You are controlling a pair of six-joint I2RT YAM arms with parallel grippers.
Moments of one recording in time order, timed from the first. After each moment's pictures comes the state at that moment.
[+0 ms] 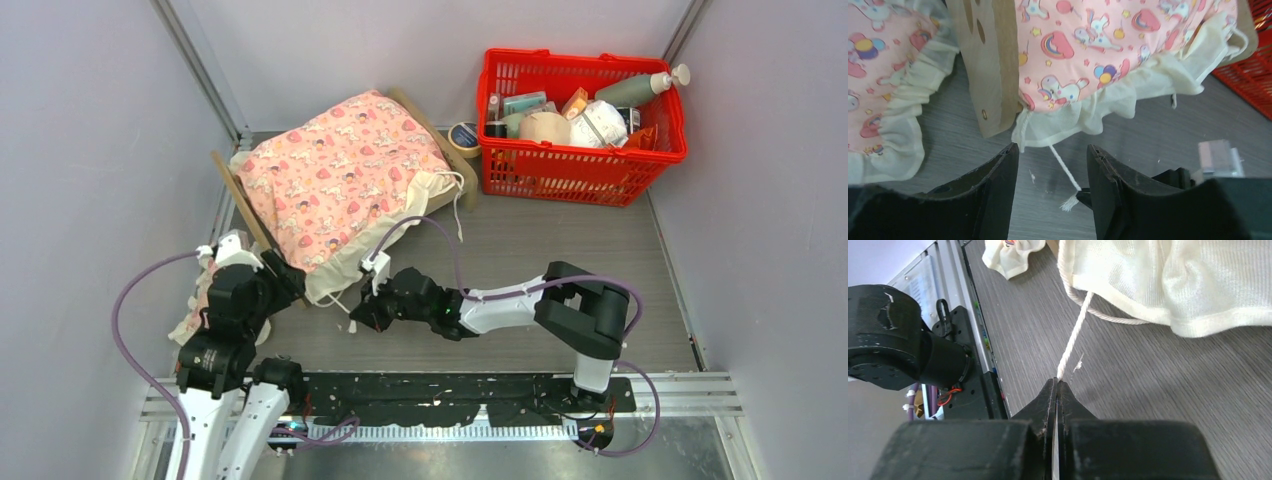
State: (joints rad) left arm -0.17 0.44 0.82 -0.87 -0.17 -0.57; right arm 1.18 1.82 0.92 0.57 -0.11 0.39
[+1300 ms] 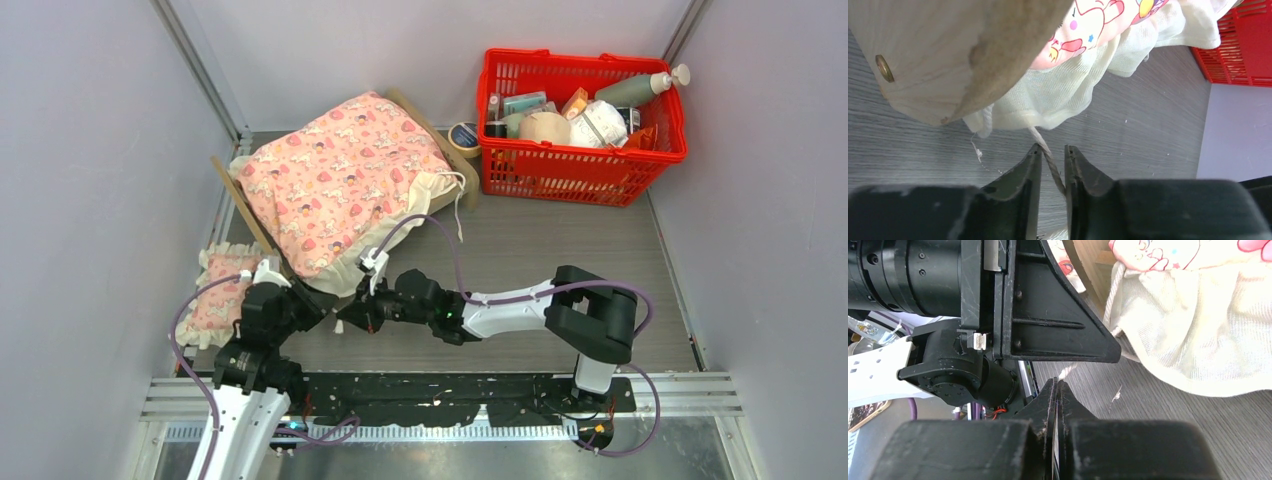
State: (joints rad) left arm -0.17 0.29 0.39 -0.67 0.14 -0.84; right arm 1.23 1.76 0.92 0.69 -0.12 0.45
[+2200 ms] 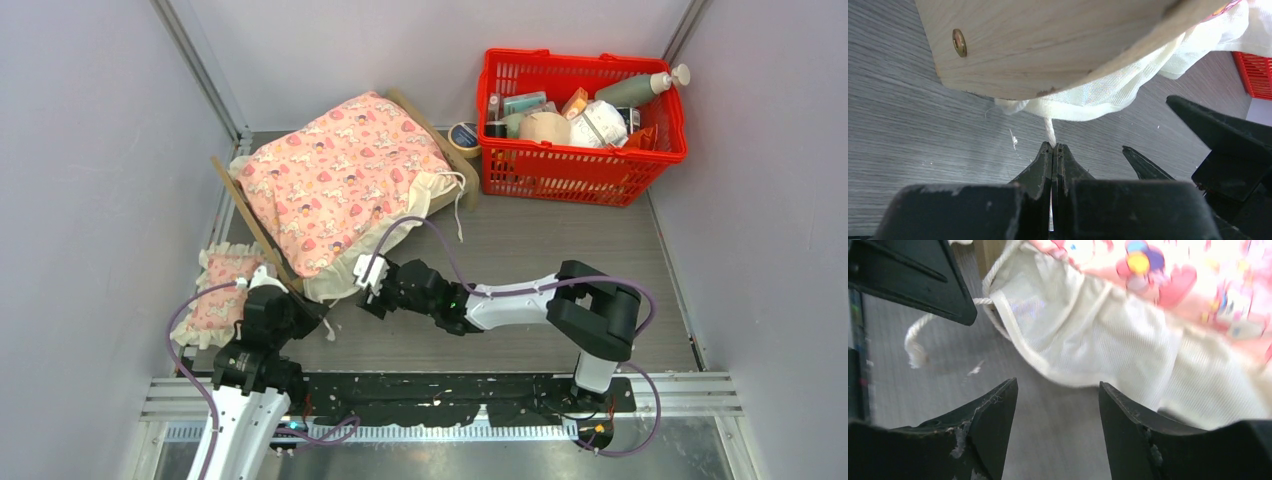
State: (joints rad) left arm -0.17 0.28 0.39 -0.79 0.04 -0.83; right arm 1.16 1.74 0.89 0.58 0.03 -0.12
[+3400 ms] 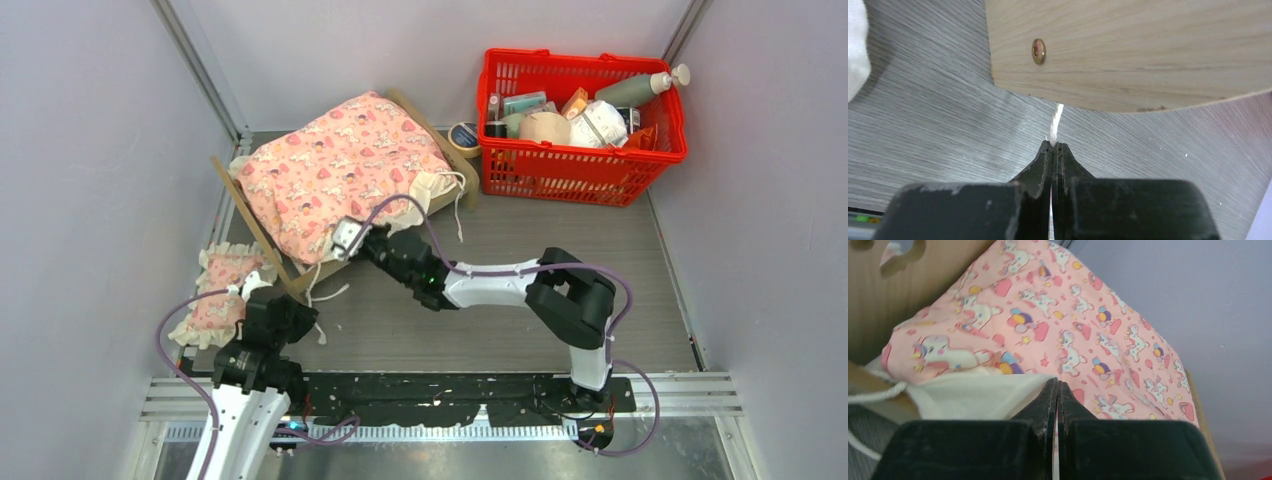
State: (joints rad) left arm -0.17 0.29 0.39 -0.85 -0.10 -0.87; right arm 1.12 1.92 1.14 0.83 0.23 -0.66
